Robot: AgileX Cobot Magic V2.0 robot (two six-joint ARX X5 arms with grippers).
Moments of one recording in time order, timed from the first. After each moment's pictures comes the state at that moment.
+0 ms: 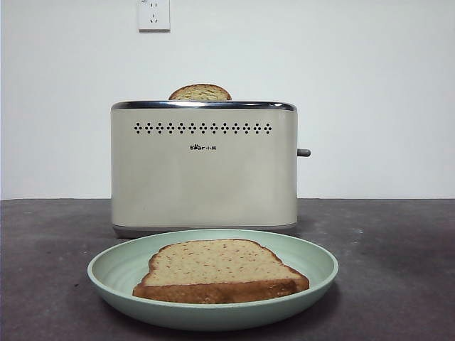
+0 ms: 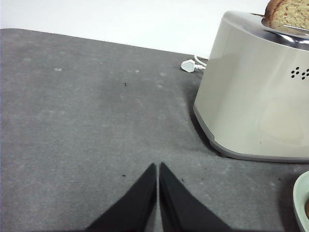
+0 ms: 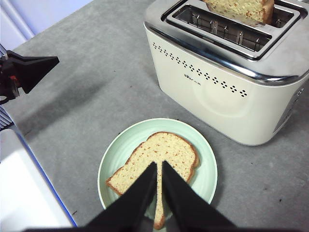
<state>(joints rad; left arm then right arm) 0.02 0.00 0.04 -0.18 0.18 -0.15 0.69 0.89 1.03 -0.69 -0.21 0.11</state>
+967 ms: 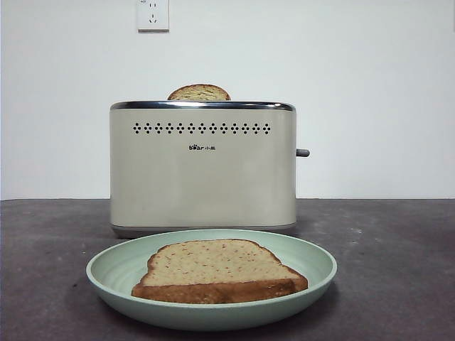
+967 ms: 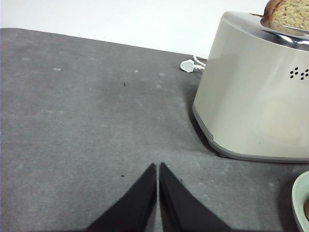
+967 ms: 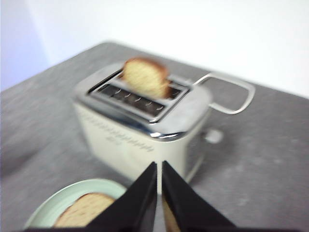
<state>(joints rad) 0.02 0.00 0.04 -0.18 0.18 -0.15 0.36 0.72 0.94 -0.51 -0.26 0.00</state>
